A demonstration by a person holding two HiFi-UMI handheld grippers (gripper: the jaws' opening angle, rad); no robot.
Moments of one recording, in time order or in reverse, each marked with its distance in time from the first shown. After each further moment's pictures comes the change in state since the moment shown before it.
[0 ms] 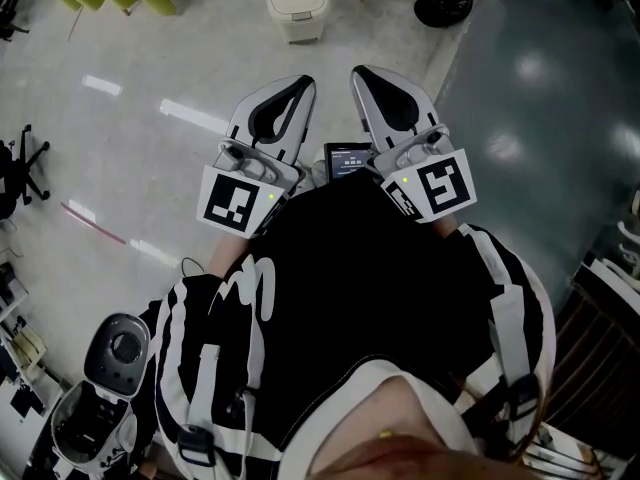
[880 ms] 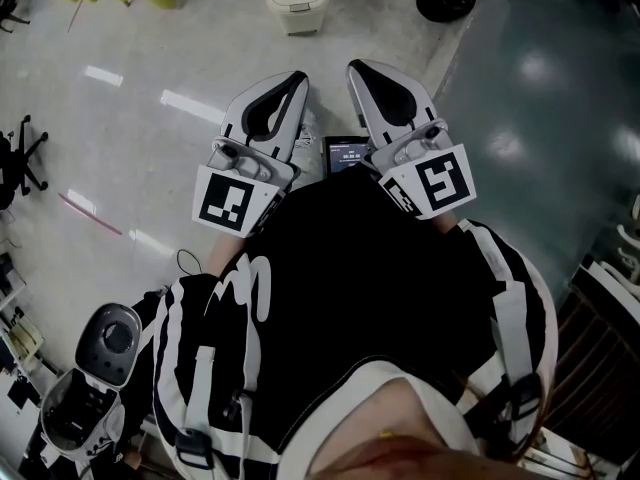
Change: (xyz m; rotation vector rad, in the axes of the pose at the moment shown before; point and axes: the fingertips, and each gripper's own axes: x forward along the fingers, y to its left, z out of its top) left arm 0.002 -0.026 -0.009 0.015 0.005 0.043; right arm -0.026 -0.008 -0.004 0.015 -0.013 0.034
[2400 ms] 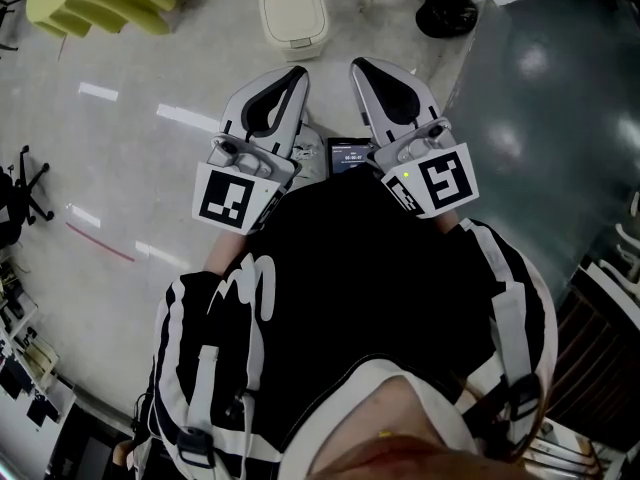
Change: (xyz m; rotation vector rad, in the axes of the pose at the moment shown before) left arm 0.117 0.141 0.005 -0.019 0.007 -0.037; right arm 0.145 -0.101 0.005 -0.002 0.023 -0.057
